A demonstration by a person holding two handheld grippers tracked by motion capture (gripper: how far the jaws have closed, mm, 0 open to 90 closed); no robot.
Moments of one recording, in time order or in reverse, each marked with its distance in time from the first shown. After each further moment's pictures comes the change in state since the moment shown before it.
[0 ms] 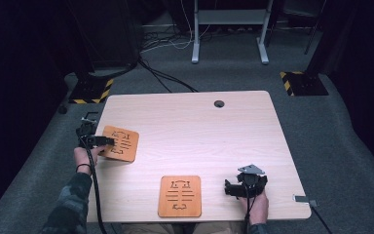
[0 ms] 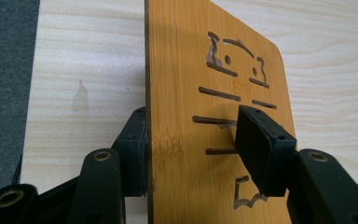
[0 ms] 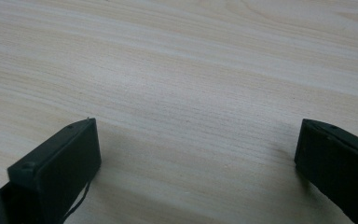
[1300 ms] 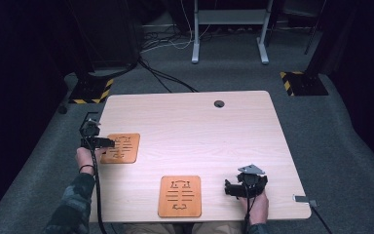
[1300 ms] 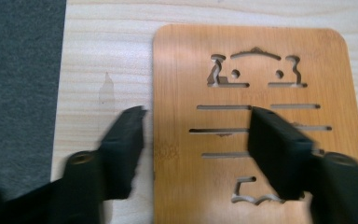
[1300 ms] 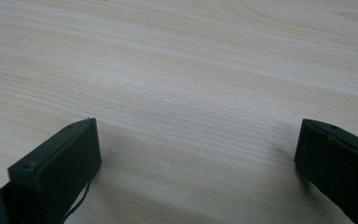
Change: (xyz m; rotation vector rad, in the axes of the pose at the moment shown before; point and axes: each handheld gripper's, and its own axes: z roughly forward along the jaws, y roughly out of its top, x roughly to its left) left arm -0.005 -0.002 0.012 0.042 0.164 0.017; right arm 0.000 0.000 0.000 -0.005 -0.003 0.006
